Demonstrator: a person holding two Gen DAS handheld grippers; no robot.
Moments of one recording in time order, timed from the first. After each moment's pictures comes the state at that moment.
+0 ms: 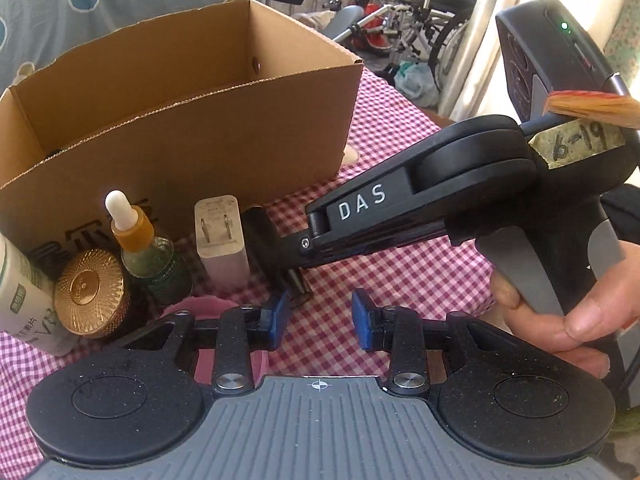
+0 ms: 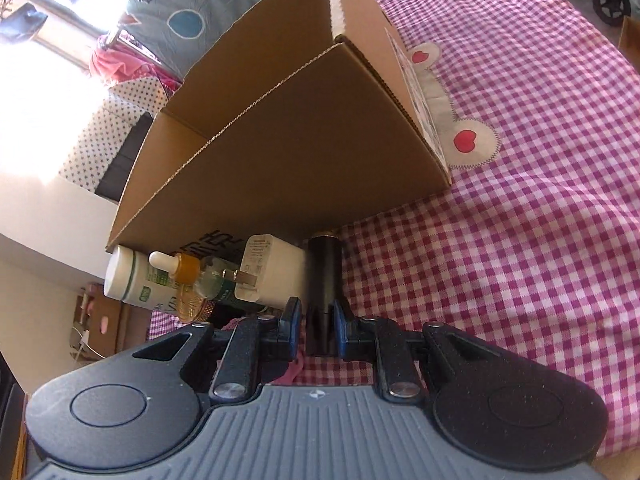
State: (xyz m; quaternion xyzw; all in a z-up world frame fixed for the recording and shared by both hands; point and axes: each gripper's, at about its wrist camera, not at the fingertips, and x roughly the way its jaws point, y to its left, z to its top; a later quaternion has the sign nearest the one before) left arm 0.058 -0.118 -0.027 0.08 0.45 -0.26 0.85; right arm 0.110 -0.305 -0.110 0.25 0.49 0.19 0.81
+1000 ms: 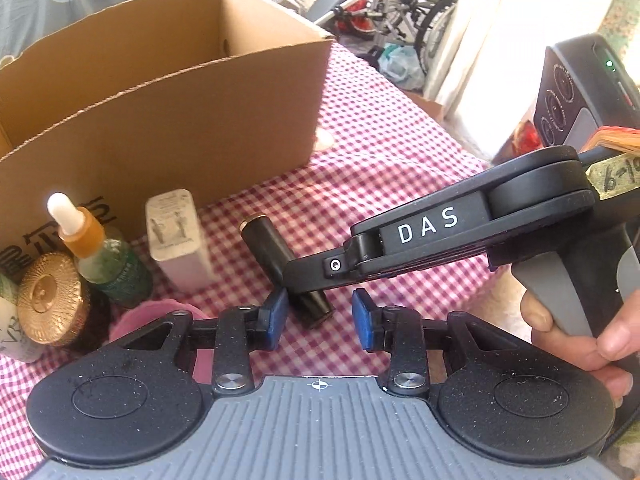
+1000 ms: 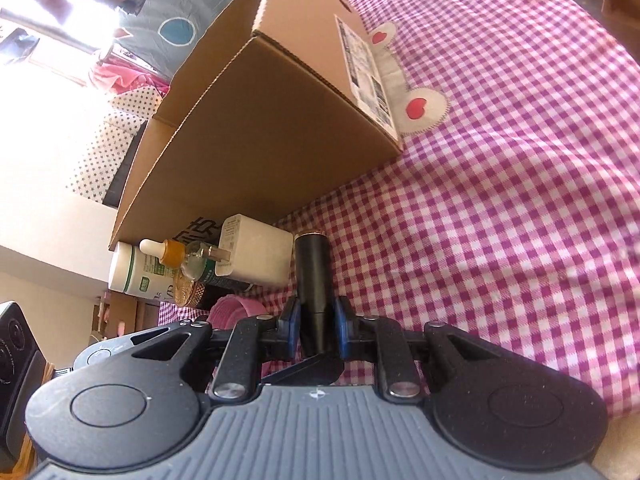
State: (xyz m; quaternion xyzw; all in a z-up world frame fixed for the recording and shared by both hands) left arm 0.064 -0.141 -0.036 0.08 0.47 -0.29 0.83; right arm 0.078 -0.351 -0.128 0.33 0.49 0.19 0.78
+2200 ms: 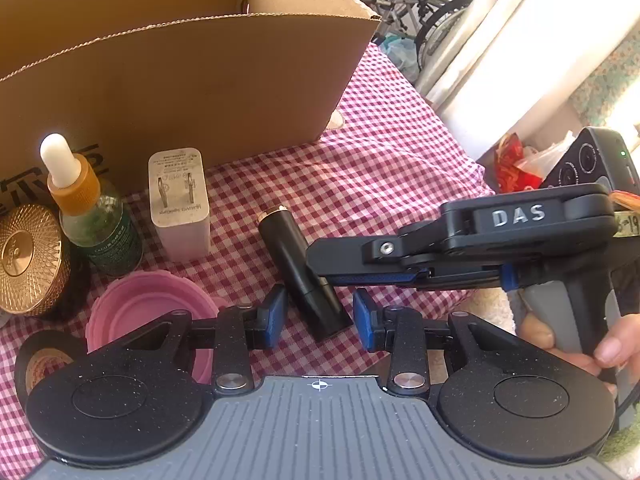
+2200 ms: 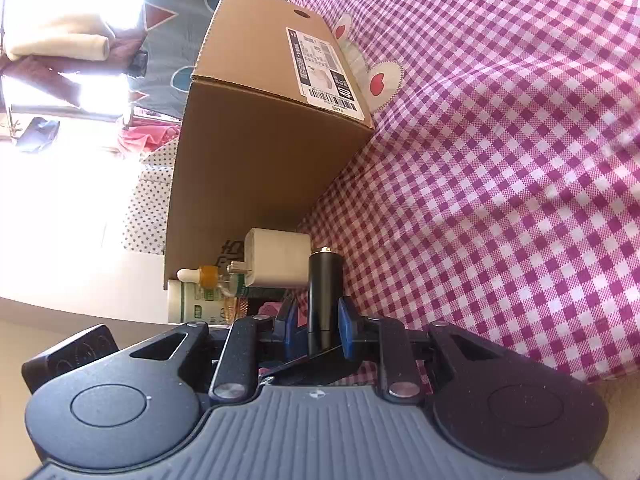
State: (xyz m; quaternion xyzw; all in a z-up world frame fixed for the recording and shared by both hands) left arm 0.083 -0.120 -0.050 0.01 0.52 -0.30 0.80; right arm 0.069 -0.371 -0.157 0.45 0.47 0.21 0.73
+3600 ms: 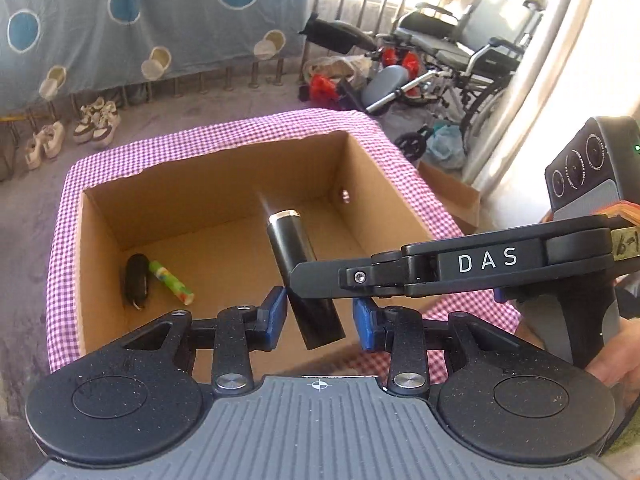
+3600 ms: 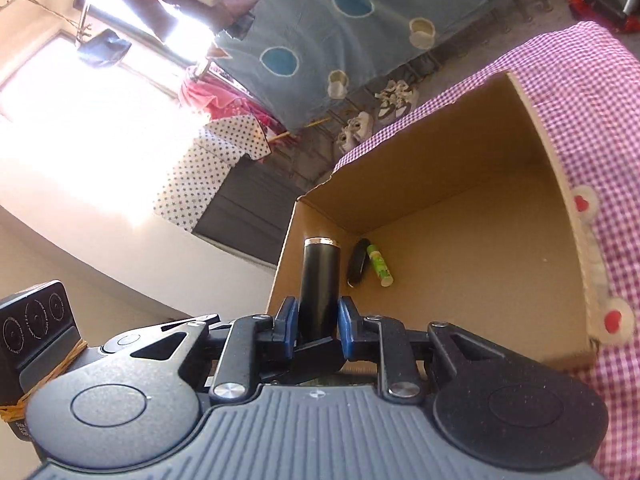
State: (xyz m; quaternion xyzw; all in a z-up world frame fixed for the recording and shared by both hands) left arm 0.178 -0.058 0.078 0.02 0.45 -0.24 0.86; right arm 0.201 -0.269 0.006 0.31 0.43 0.30 0.79
